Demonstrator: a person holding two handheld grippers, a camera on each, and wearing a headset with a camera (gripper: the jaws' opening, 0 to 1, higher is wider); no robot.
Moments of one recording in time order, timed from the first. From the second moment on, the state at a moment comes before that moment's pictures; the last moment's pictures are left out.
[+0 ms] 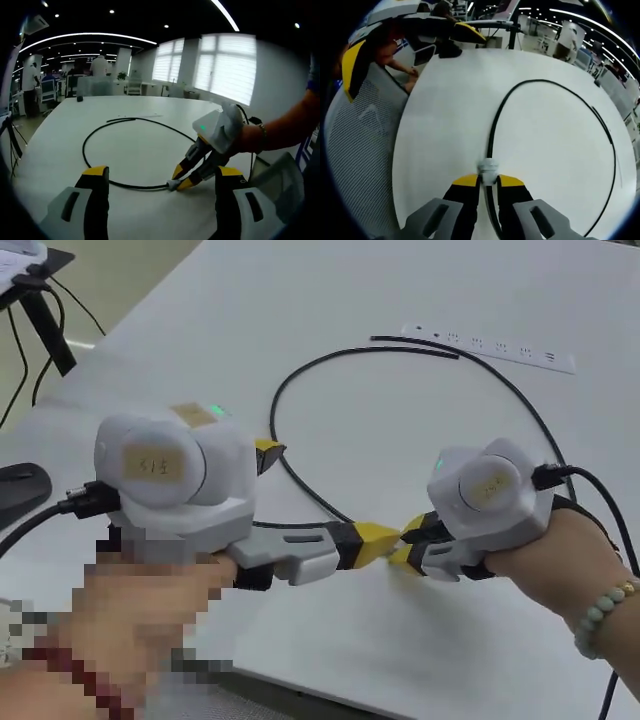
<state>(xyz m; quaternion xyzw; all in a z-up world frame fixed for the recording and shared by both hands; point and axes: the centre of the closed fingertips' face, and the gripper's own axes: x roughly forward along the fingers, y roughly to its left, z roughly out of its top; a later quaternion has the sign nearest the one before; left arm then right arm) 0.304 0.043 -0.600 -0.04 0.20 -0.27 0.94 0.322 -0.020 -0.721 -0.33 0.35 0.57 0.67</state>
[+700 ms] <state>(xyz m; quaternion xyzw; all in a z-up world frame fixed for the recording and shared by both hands) 0.301 0.050 -0.588 -0.03 0.19 -0.27 0.94 0.327 -0.024 -0.691 -0.27 0.35 0.56 0.70</state>
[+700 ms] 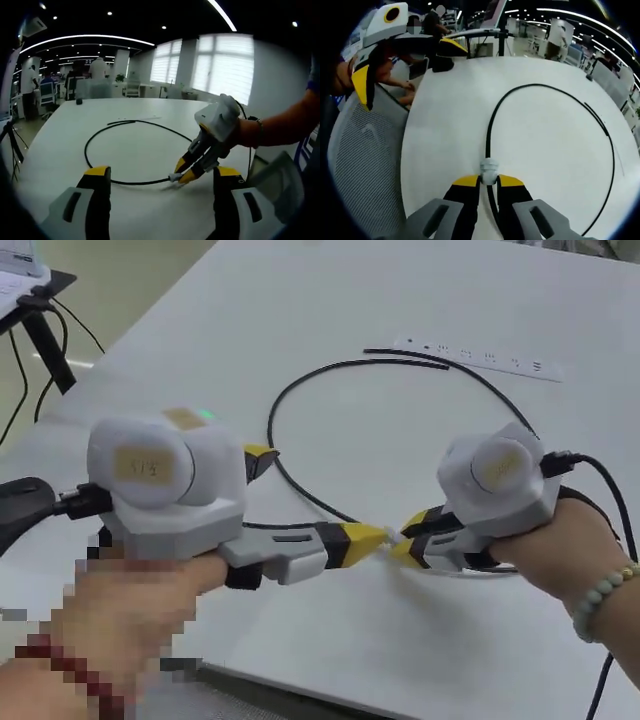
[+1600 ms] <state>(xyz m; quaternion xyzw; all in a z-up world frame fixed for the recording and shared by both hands) 0.295 -0.020 -0.528 0.03 0.10 -0.52 0.85 0.292 -0.044 -0.566 -0.16 0.29 0.61 0.72</state>
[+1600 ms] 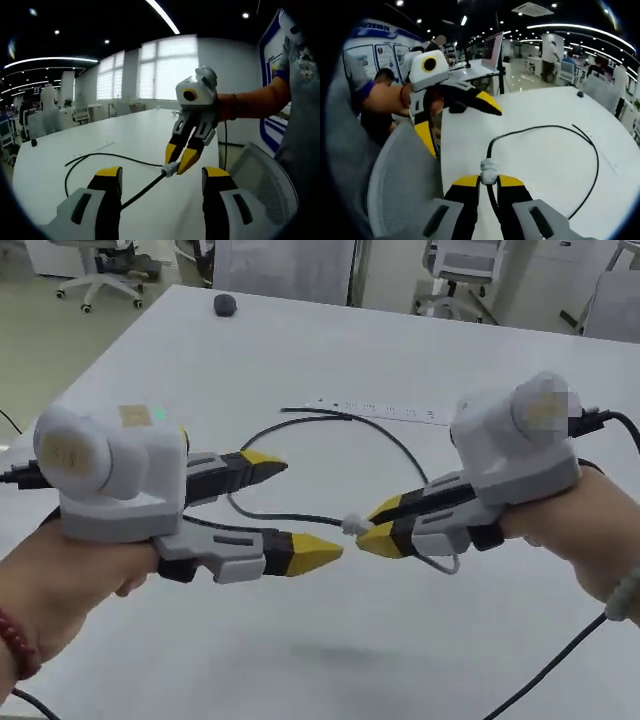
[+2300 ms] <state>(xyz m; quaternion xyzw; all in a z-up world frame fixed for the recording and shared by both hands) 0.287 -0.024 -0.529 -0.06 0.12 -0.65 0.75 0.267 -0.020 -0.540 -0.13 0.25 0.70 0.66</state>
